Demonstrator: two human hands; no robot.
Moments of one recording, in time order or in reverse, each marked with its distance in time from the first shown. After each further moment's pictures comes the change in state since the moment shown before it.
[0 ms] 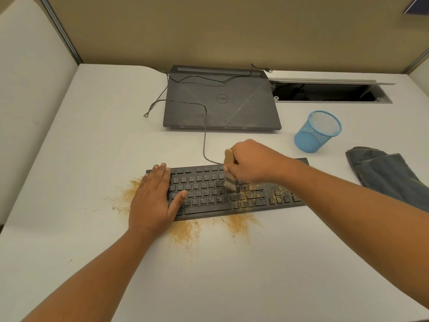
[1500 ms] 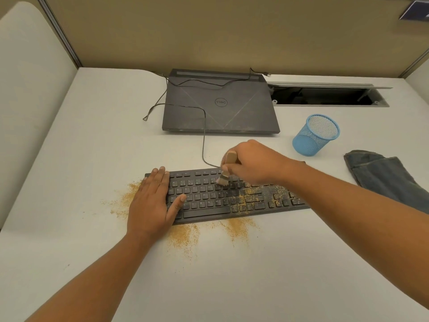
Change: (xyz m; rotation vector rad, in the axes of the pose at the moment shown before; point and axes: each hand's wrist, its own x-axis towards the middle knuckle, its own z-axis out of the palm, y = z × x) left_hand 0.000 -0.002 0.002 -0.002 0.002 0.004; right_hand -0.003 0.005 -0.007 -0.046 0.035 -0.054
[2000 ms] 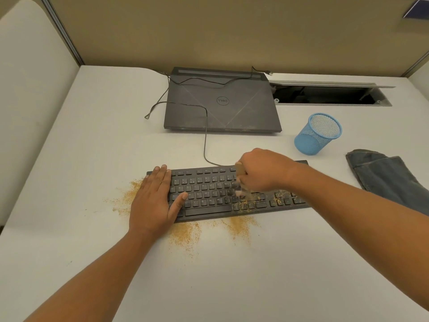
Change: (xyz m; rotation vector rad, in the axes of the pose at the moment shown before) left_hand 0.000 0.001 0.000 0.005 -0.004 -0.004; right_hand -0.010 0.003 0.005 -0.161 -0.137 0.070
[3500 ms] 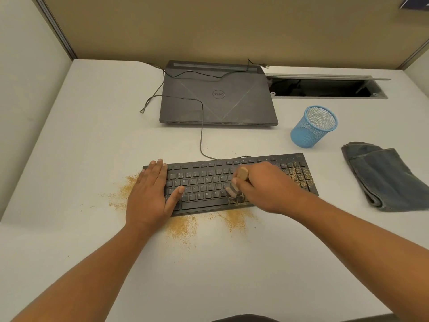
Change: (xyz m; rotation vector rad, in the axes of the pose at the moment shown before) left_hand -0.001 0.002 -0.002 -0.008 0.002 -0.004; right_hand -0.039 -0.004 0.038 0.236 0.208 -0.053
